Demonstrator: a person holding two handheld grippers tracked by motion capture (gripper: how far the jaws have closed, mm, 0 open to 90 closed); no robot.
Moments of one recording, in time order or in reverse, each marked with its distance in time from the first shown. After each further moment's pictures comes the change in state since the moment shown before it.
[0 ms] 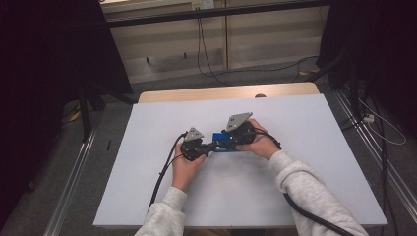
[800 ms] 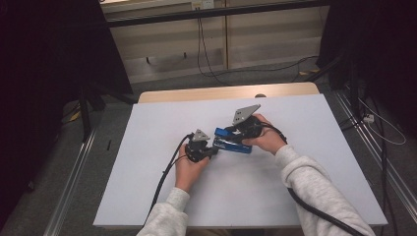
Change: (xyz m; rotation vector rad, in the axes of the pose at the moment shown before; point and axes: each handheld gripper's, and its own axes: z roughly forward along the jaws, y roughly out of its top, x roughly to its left) left arm -0.007 0.003 0.004 0.044 -0.014 -0.018; right arm -0.017 -0.001 -0.016 -0.037 0.075 0.040
